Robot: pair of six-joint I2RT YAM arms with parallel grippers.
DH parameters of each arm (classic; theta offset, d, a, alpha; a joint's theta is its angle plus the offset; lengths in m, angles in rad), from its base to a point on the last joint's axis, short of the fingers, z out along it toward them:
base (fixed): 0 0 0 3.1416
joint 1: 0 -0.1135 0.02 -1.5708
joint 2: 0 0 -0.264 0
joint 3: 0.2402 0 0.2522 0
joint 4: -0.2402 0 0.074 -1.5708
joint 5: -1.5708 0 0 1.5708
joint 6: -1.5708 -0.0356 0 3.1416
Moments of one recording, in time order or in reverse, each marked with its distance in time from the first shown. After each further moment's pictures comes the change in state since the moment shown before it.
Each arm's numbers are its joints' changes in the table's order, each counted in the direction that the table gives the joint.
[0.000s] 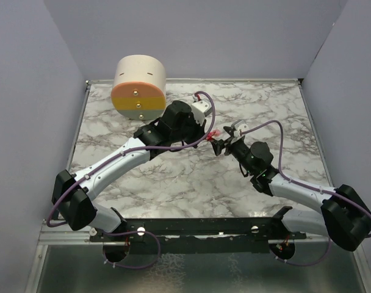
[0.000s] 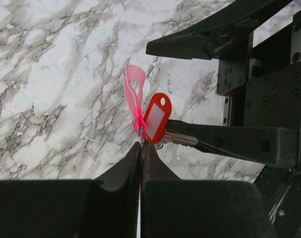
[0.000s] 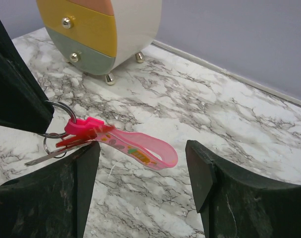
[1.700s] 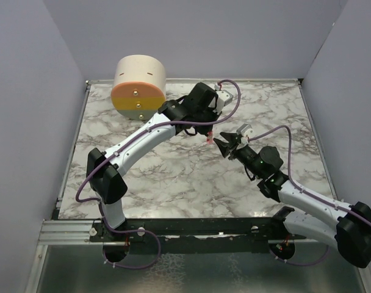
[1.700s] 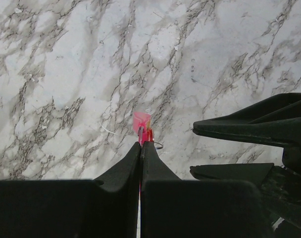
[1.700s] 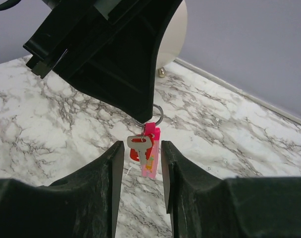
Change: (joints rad) left arm 0.016 -0.357 0.524 -0.420 0.084 -0.097; right arm 0.000 0.196 -0.035 -0.093 0.124 0.007
